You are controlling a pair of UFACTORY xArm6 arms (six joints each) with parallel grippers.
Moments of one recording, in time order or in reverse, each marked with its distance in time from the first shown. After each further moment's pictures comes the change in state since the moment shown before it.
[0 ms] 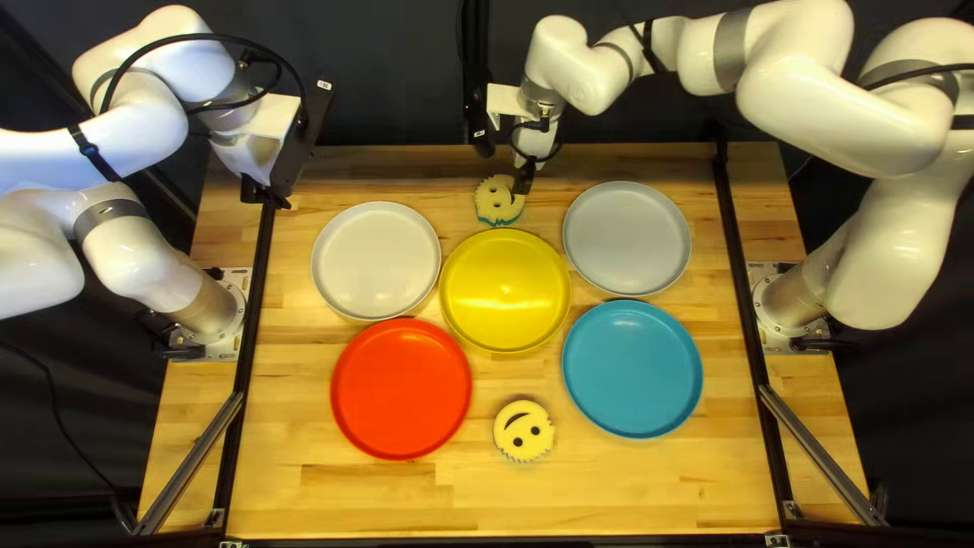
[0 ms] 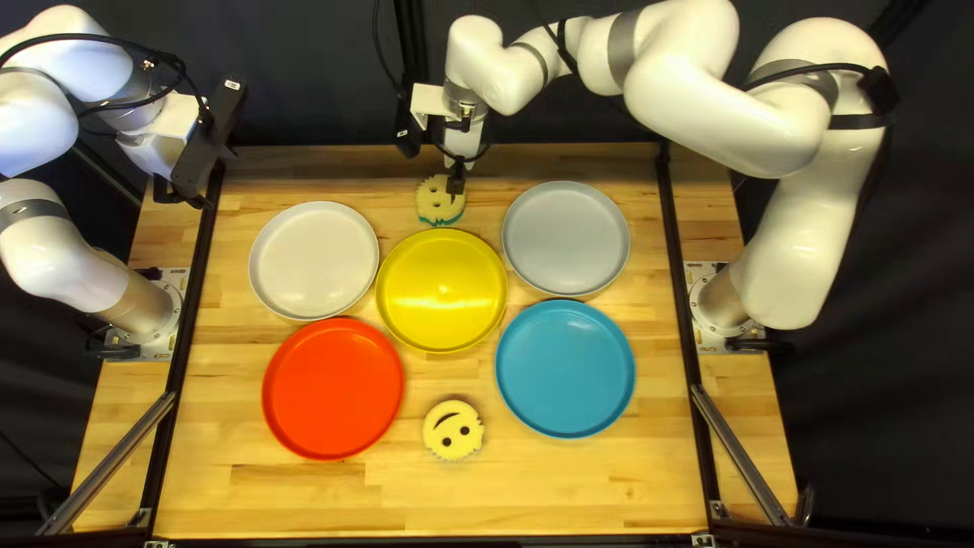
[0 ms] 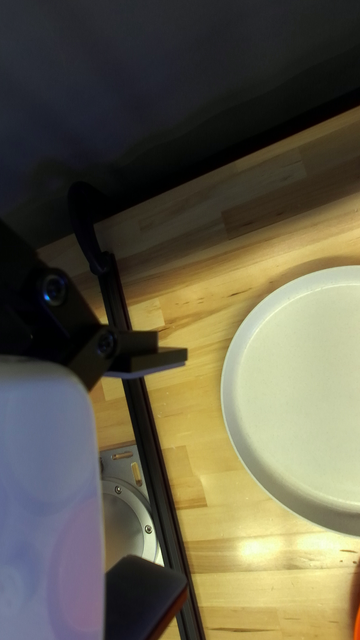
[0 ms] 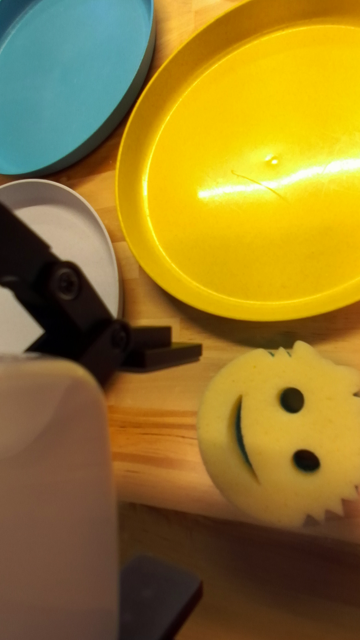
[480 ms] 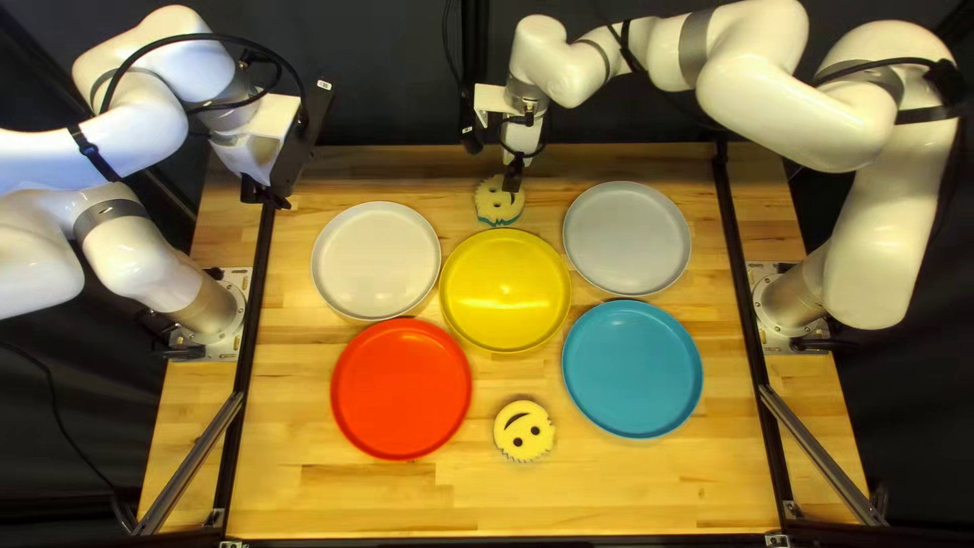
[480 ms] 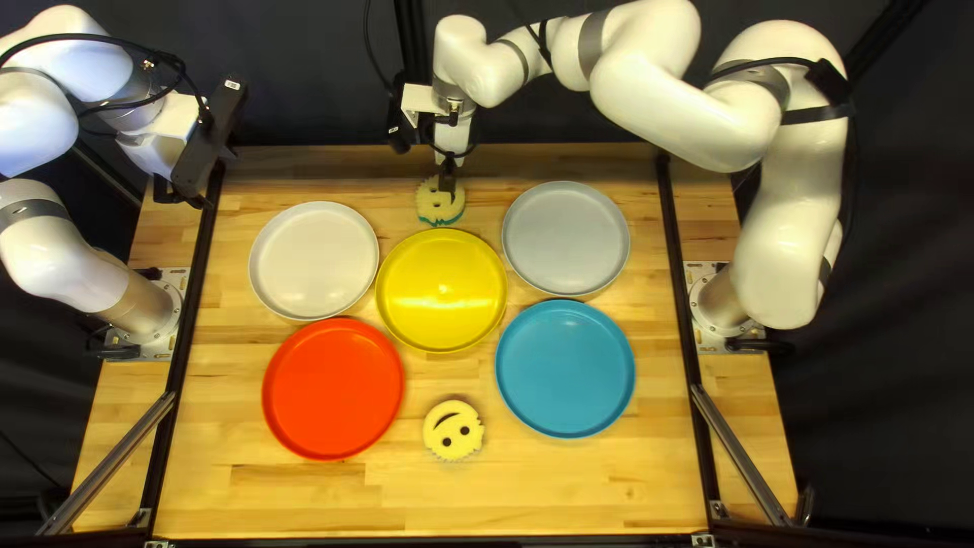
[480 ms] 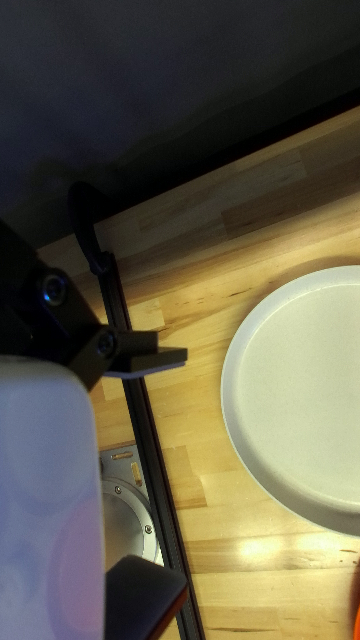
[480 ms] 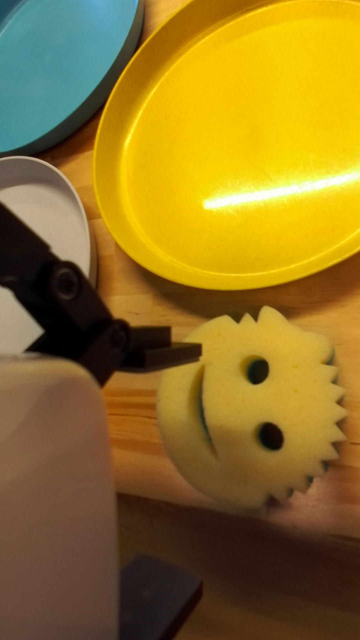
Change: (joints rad) left arm 0.000 0.000 0.000 0.000 0.000 0.000; right arm -0.011 0.145 -0.152 0.023 0.058 -0.039
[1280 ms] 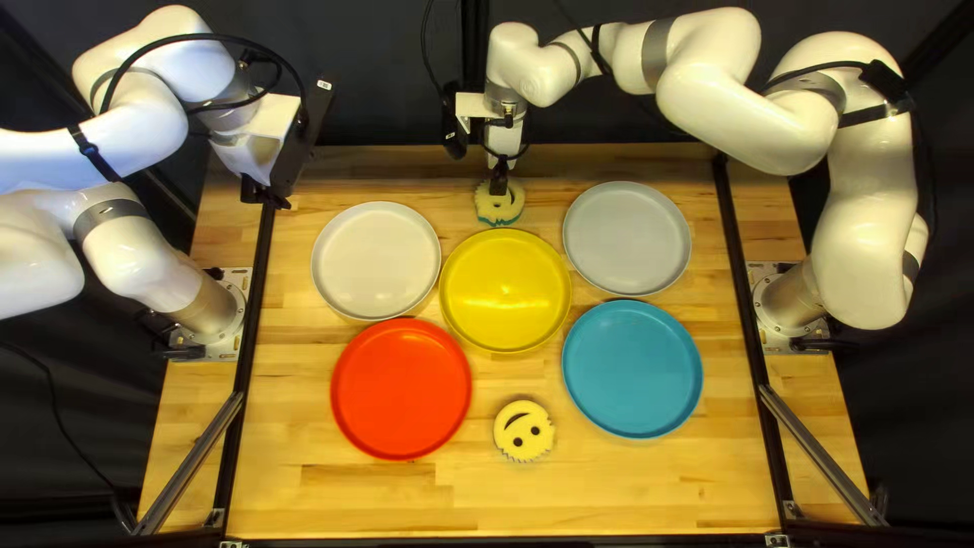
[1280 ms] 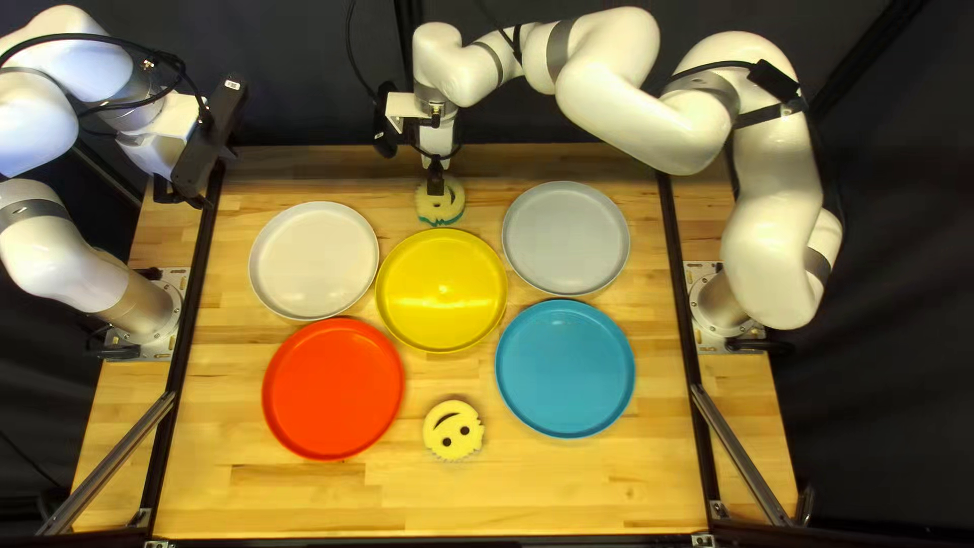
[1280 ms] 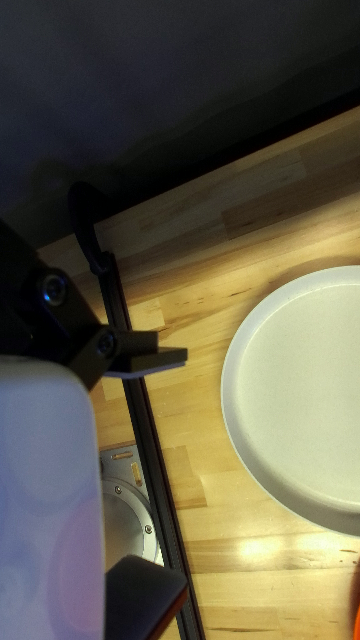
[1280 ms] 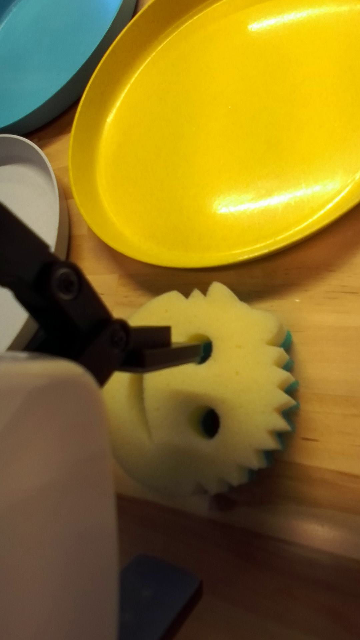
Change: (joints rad) left arm 0.000 0.000 0.000 0.000 0.000 0.000; right arm -0.006 0.137 -0.165 -0.001 0.079 -0.033
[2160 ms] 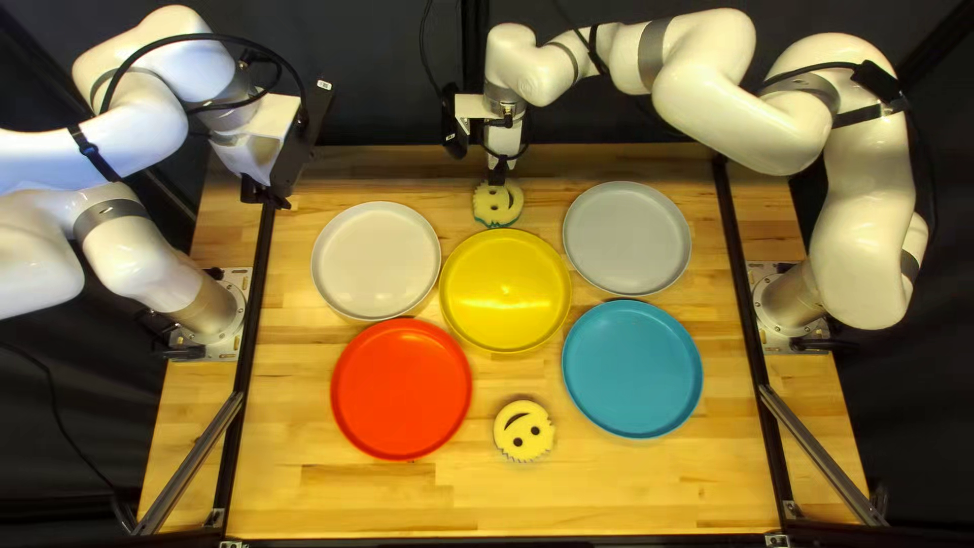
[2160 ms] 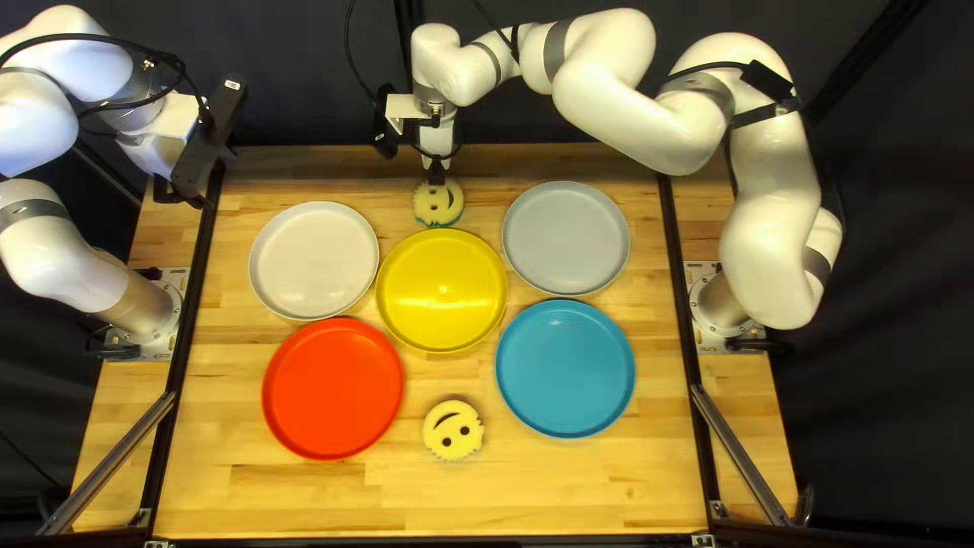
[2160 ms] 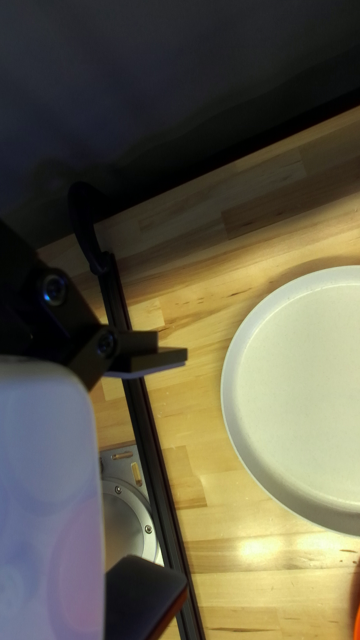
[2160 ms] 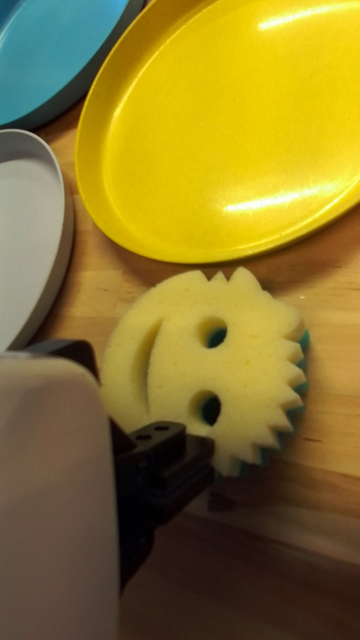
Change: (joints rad) left arm 0.000 0.000 0.000 0.000 0.000 0.000; right arm 0.016 -0.115 0.117 -0.025 -0.016 0.006
